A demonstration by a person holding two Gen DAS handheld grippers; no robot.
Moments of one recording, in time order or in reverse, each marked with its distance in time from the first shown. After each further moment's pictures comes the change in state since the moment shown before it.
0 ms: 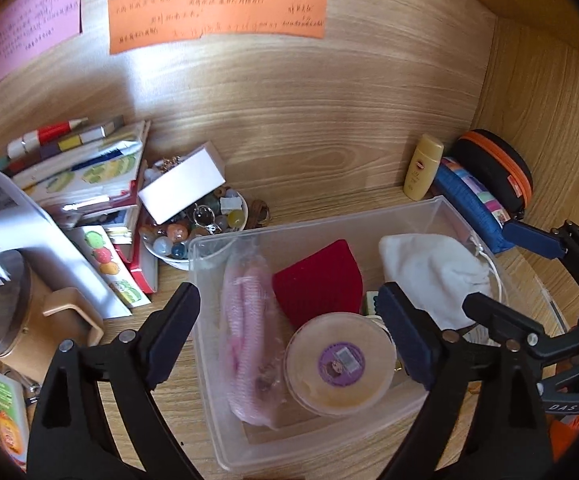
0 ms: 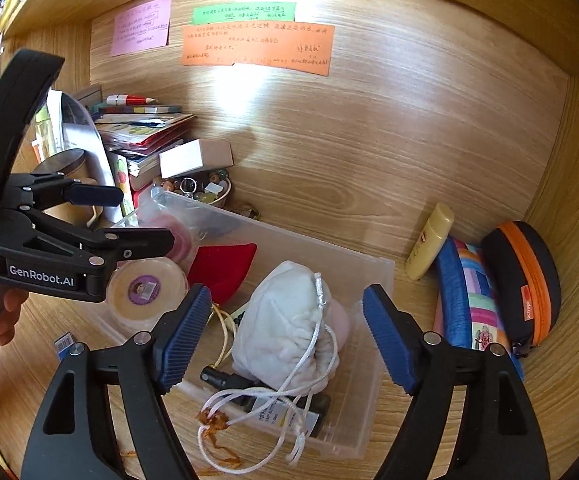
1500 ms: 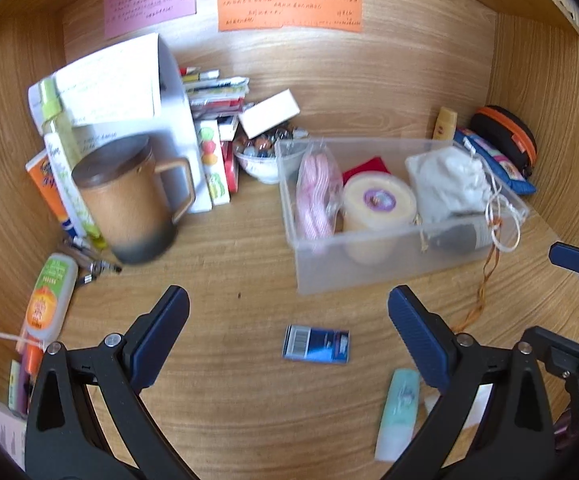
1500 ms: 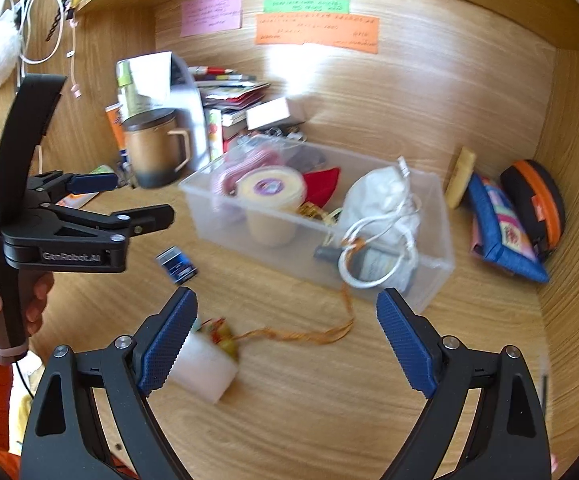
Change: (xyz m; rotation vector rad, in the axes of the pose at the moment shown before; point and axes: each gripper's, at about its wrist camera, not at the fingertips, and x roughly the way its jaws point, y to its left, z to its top) left arm -0.083 0.009 -0.117 -0.066 -0.027 0.168; right arm -0.081 0.069 -0.076 0.030 0.049 0.124
